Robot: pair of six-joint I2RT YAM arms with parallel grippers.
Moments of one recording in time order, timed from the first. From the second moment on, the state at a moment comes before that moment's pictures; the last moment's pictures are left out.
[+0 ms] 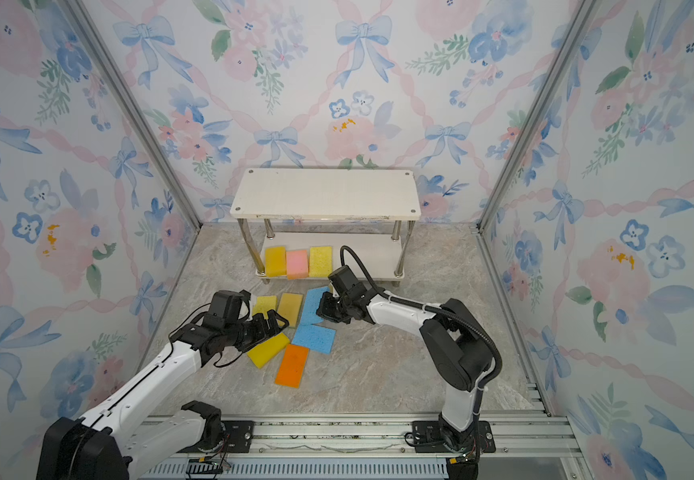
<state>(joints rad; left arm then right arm) -0.30 1.05 0.64 -0.50 0.34 -0.72 0.74 1.77 1.16 -0.24 -0.30 0.93</state>
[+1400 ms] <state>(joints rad) -0.48 1.35 0.79 0.30 0.71 -1.18 0.56 1.33 1.06 -0.43 -0.63 0.82</state>
